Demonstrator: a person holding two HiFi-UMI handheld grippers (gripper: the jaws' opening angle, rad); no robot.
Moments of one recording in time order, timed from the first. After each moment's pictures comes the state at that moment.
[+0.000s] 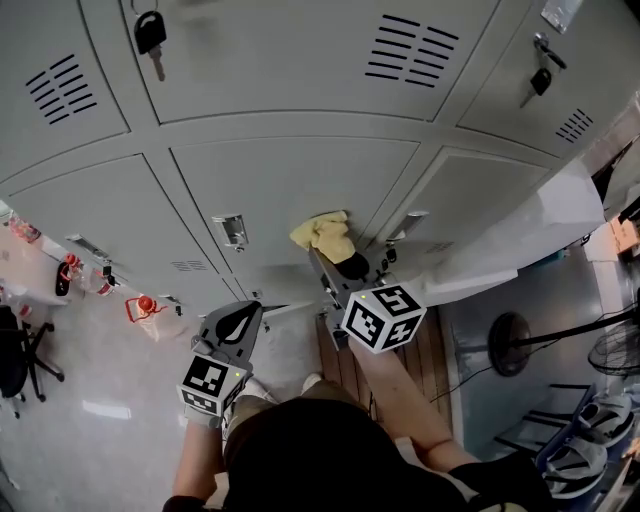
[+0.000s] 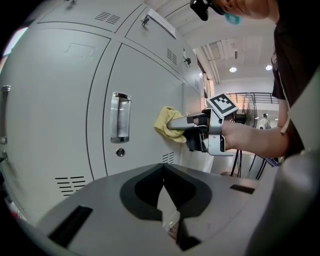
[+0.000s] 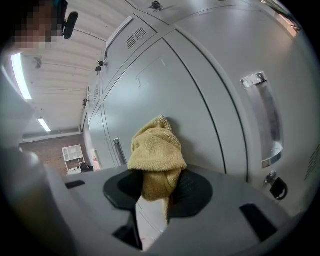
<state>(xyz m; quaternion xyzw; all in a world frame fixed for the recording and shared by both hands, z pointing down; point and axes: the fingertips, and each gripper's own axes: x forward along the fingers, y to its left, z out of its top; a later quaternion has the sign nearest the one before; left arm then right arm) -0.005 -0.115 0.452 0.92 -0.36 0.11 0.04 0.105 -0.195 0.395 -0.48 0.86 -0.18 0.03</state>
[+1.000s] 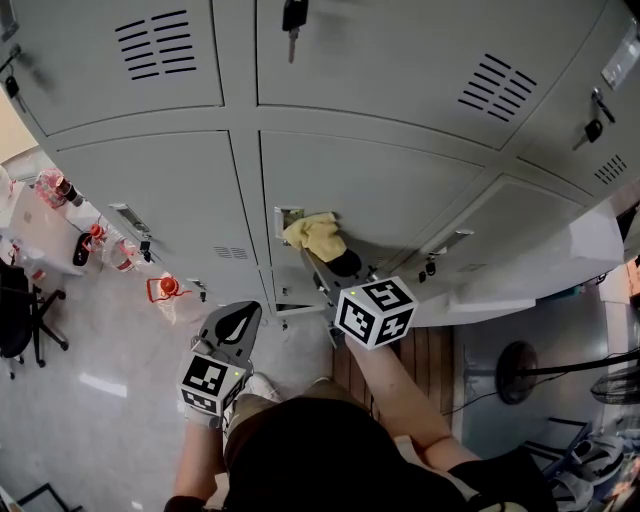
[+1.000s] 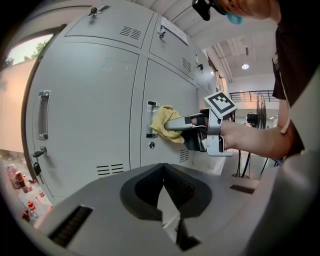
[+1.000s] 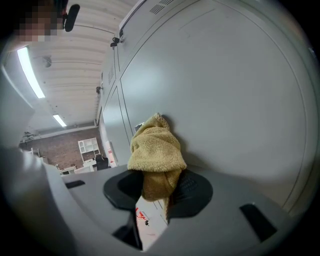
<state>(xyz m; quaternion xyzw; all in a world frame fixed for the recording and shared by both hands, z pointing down) -0.085 -0.105 0.454 0.89 -0.43 0.11 0.06 0.001 -0.203 0.398 -0.40 0.90 -0.17 -0.01</state>
